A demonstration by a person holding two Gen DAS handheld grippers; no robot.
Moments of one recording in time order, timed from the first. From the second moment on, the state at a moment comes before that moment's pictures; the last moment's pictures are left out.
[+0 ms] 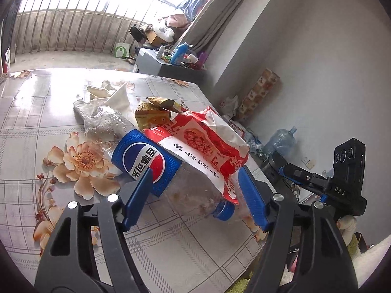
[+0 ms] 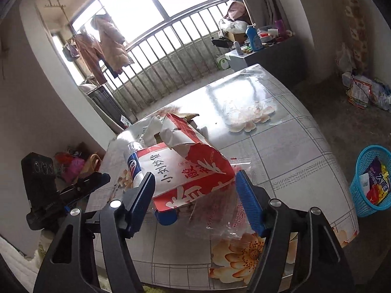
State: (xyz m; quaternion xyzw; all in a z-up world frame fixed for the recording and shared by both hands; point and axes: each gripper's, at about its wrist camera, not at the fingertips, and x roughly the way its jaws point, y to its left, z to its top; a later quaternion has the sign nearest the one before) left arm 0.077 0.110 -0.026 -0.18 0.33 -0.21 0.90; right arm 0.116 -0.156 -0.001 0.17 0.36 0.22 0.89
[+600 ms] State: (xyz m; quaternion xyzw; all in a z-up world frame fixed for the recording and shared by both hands) left arm 0.087 0.170 -0.051 -0.21 0.35 -0.13 0.90; right arm 0.135 -0.013 -0.015 0.00 0.42 0.35 0.84
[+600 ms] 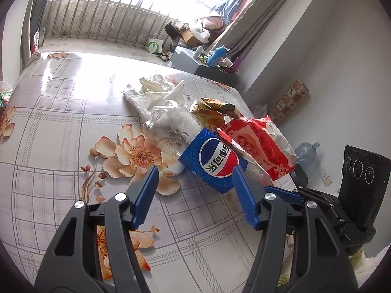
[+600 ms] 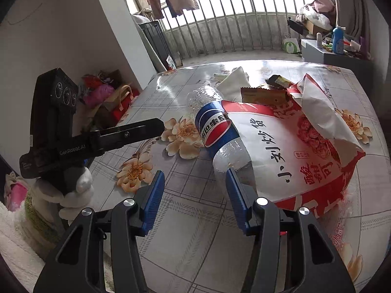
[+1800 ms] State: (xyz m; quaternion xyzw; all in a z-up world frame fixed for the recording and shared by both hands) left arm 0.086 0.216 -0.085 -0.26 0.40 -0.06 0.88; right arm 0.168 0.030 0.001 -0.04 0.45 0.36 0.82
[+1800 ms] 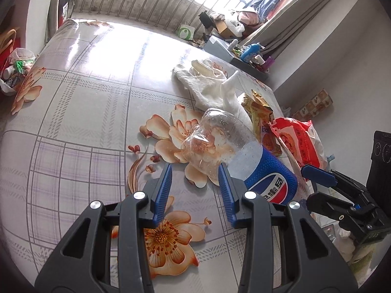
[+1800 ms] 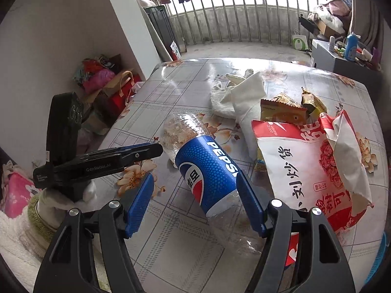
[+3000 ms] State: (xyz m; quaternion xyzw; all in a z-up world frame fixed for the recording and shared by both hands) left arm 0.096 0.175 -0.059 -0.25 0.38 -0.12 0.88; right arm 0.130 -0.043 0.016 0.16 0.44 0.38 0.80
